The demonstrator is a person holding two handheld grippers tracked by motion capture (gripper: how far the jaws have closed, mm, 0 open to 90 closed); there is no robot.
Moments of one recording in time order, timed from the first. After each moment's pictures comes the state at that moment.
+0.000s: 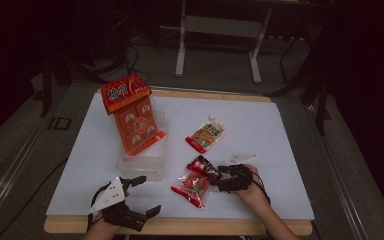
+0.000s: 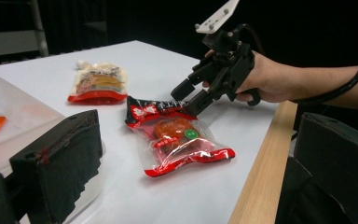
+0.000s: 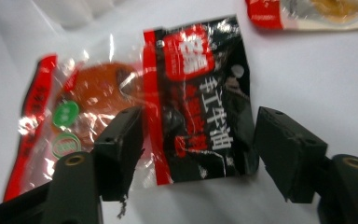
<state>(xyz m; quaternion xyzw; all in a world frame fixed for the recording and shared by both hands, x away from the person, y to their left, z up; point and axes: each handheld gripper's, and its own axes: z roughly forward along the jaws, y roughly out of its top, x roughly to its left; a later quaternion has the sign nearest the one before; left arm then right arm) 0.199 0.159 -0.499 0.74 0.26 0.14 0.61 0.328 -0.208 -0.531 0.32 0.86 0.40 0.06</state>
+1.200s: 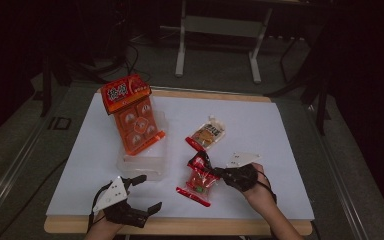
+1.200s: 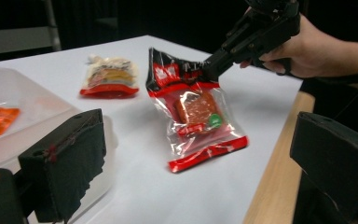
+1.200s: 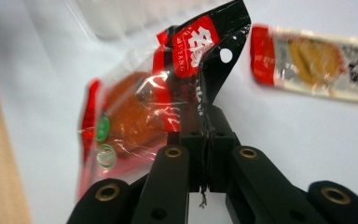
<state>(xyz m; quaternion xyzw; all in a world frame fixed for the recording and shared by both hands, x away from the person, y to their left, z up) 0.203 0.157 -0.504 0.74 0.28 0.14 0.60 0.305 -0.202 -0.477 0.24 0.88 0.39 0.13</state>
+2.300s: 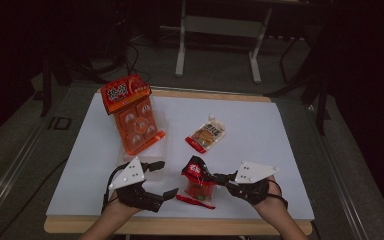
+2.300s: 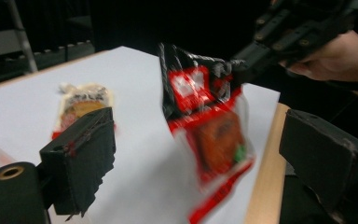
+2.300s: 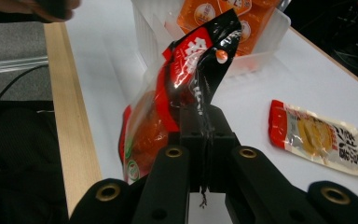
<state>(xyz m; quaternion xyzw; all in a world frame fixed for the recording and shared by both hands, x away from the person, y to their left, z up) 0.233 0.122 -0.444 0.77 0.23 0.12 0.59 0.252 -0.202 -0.418 0.14 0.87 0.45 0.16</state>
